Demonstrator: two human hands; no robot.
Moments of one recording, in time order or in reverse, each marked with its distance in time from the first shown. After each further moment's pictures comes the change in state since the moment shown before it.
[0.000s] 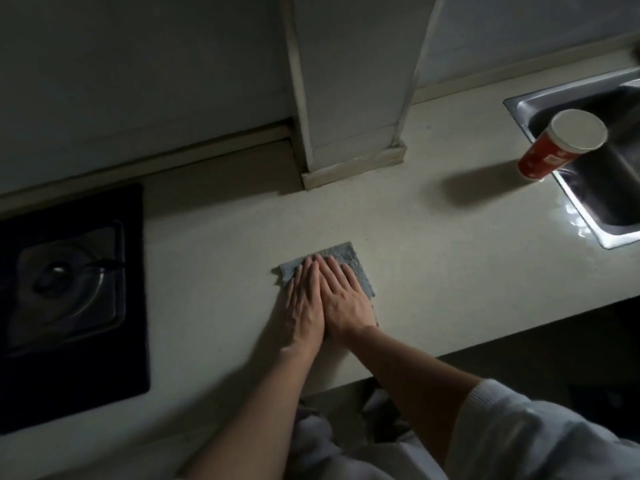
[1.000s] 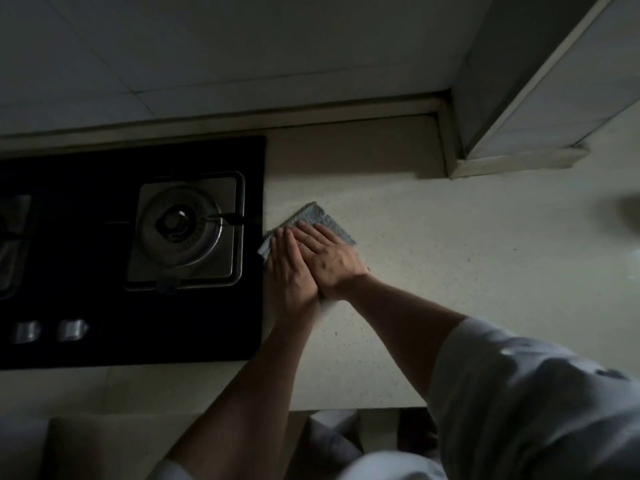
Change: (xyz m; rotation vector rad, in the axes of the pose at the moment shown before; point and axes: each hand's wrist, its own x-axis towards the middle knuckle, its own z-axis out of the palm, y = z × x) left_hand 0.005 -0.217 -0.060 0.104 0.233 -0.378; right_hand 0.162 -0.181 0.015 -0.057 -0.044 -0.480
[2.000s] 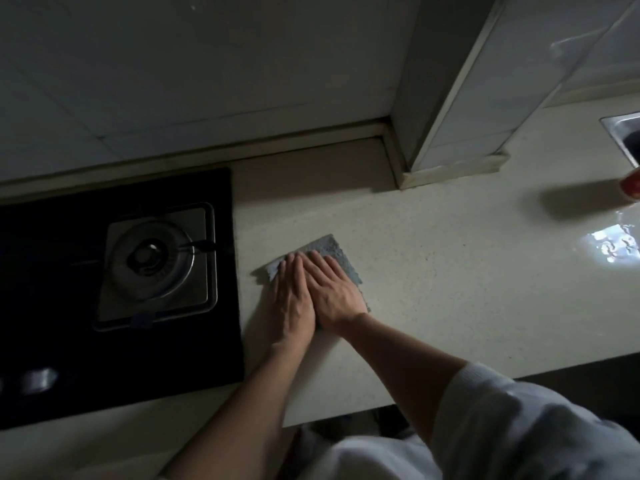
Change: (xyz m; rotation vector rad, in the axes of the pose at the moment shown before) left_hand -0.019 0.024 0.008 -0.206 -0.079 0.267; right_hand -0.063 -0.013 0.003 0.064 0.018 0.286
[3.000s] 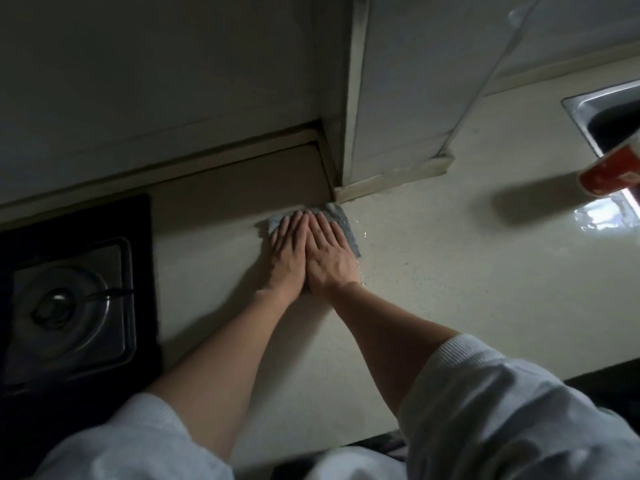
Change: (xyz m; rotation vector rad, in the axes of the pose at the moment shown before) left_hand 0.134 0.104 0.061 0.035 -0.189 0.221; right_hand 0.025 0.150 -0.038 0.011 0.054 0.281
